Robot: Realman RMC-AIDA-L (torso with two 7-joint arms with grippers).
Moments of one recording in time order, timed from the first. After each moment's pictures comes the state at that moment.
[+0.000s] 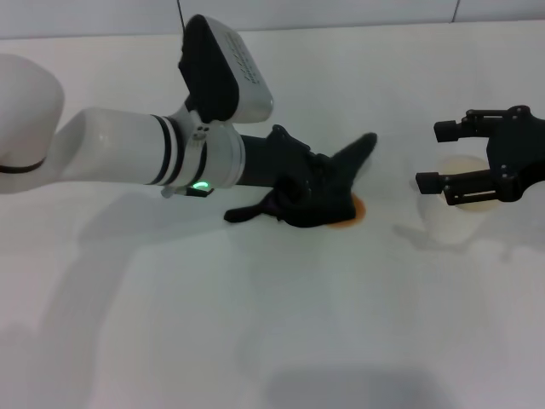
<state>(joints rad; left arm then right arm) -0.84 -2.10 1.67 0.46 1.53 0.79 -1.41 0.31 2.01 -1.07 -1.30 -1.83 -1.54 1.75</state>
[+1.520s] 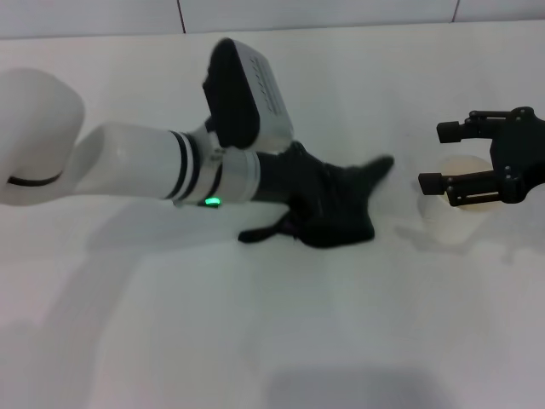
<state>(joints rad) -0.84 -2.09 1.83 0.47 1.40 0.74 -1.32 0.30 2.01 -1.06 -1.30 -1.82 -1.55 1.75</state>
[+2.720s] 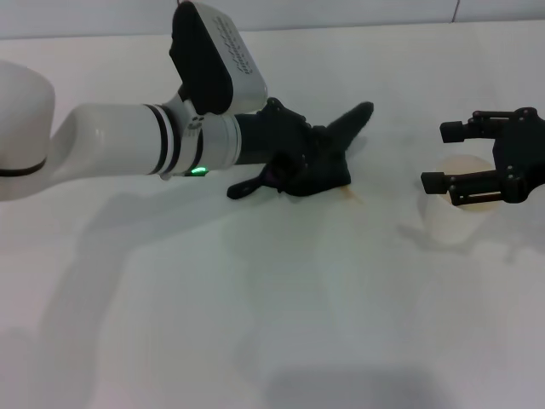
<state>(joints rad) -0.84 -2.10 1.65 0.43 1.40 0.72 -1.21 0.29 2.01 -1.06 -1.30 -1.81 -1.54 1.75</state>
